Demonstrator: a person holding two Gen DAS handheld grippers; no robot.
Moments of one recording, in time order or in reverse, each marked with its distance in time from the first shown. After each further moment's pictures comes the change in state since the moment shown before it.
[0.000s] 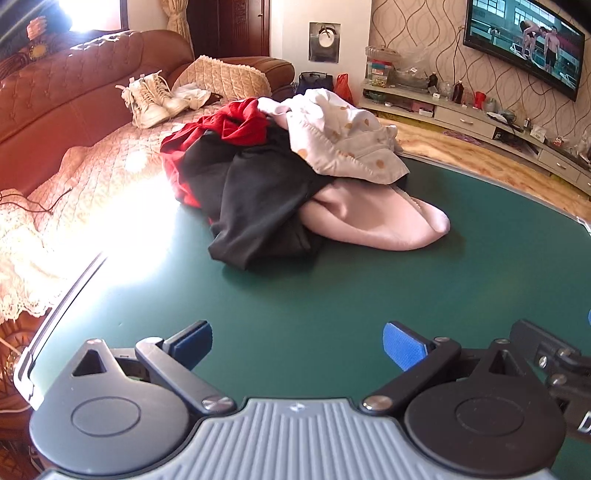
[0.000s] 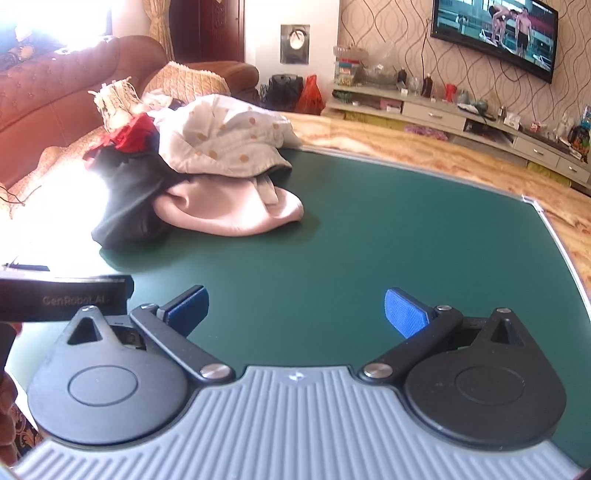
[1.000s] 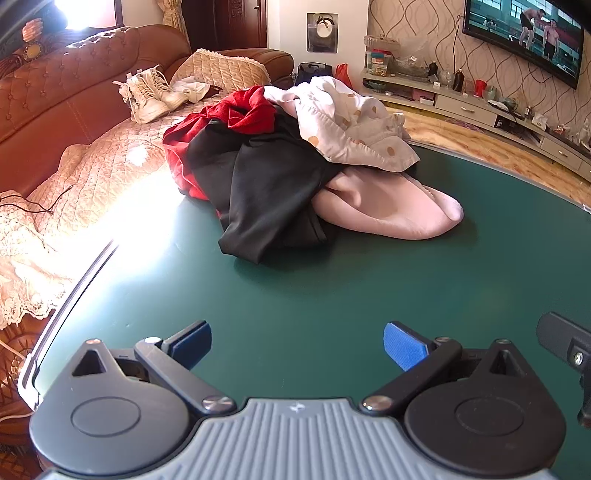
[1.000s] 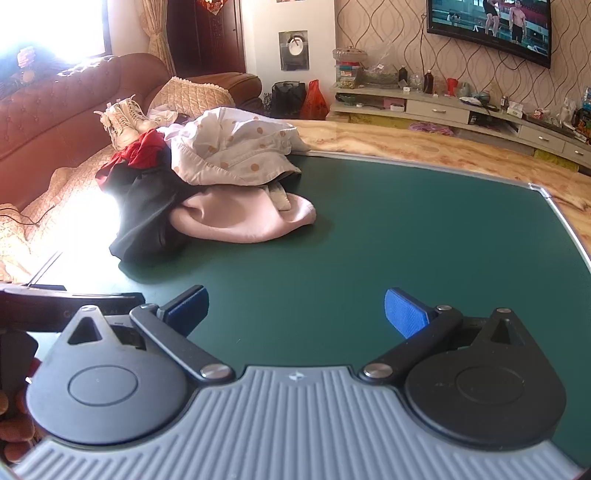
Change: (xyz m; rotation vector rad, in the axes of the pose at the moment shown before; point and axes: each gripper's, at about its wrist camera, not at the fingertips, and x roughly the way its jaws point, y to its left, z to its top) left arm 0.014 0.012 -0.001 0.032 0.063 0.014; right arm -0.001 -0.001 -0.006 0.075 0.004 0.065
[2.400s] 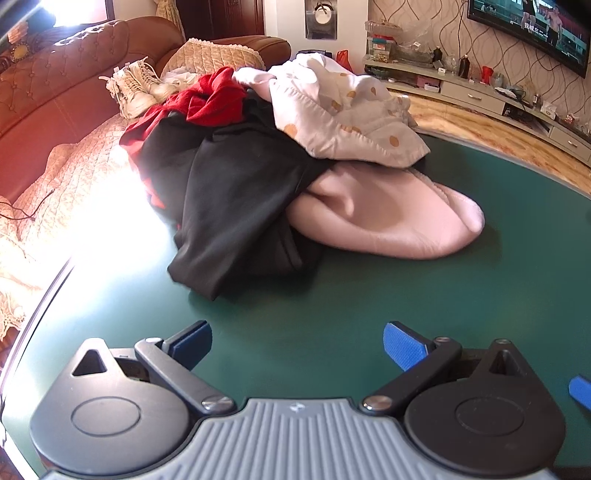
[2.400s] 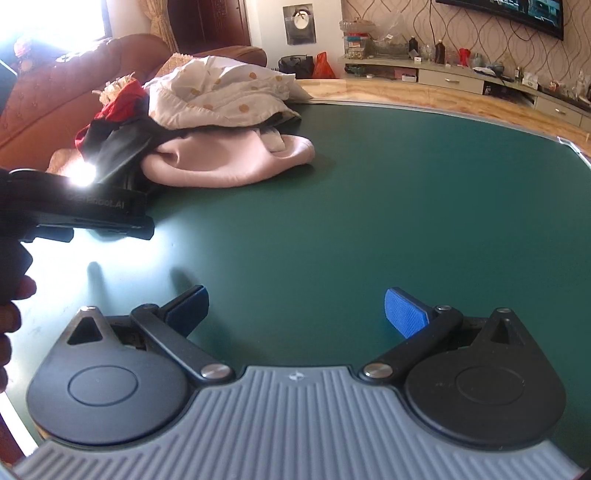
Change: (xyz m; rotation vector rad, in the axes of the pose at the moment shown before) left arm 0.066 -0.027 0.037 0.009 0.030 0.020; right arm 0.069 -0.024 -0.041 0.035 0.047 0.046
